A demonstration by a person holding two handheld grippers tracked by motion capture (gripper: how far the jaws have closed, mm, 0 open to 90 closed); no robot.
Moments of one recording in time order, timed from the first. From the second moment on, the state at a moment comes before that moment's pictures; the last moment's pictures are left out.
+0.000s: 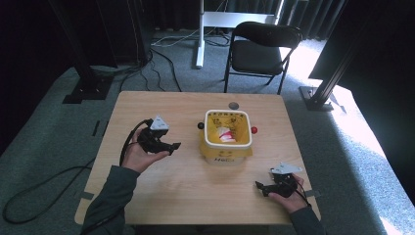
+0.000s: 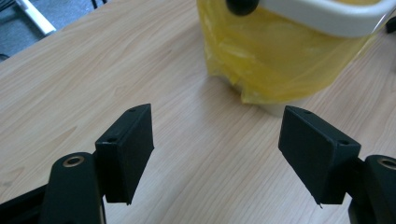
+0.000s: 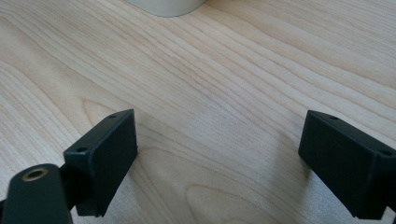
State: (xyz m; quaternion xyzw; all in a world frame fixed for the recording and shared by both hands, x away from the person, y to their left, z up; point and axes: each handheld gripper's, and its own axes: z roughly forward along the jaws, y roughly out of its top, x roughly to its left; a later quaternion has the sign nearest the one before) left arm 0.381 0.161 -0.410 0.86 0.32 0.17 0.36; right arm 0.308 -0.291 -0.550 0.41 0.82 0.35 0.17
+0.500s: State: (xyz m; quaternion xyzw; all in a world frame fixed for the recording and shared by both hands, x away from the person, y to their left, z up) left arm 0.390 0.144 -0.399 0.87 0.30 0.17 0.36; right arm 0.308 -0.291 -0.550 0.41 0.82 0.35 0.17
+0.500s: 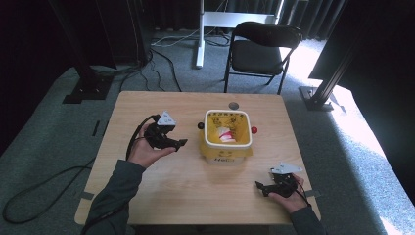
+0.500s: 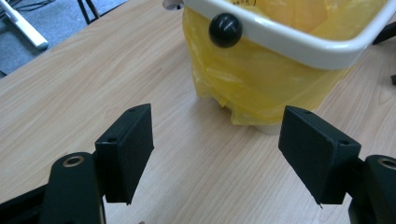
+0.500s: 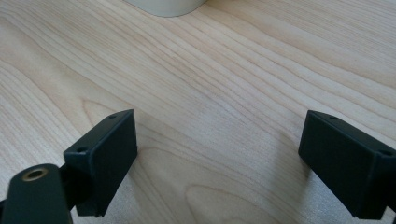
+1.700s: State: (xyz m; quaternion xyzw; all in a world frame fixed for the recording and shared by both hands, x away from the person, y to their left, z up) left arm 0.409 0.104 -0.389 0.87 0.29 0.15 0.37; right arm 0.308 -0.291 -0.550 0.41 0.82 0.35 0.17
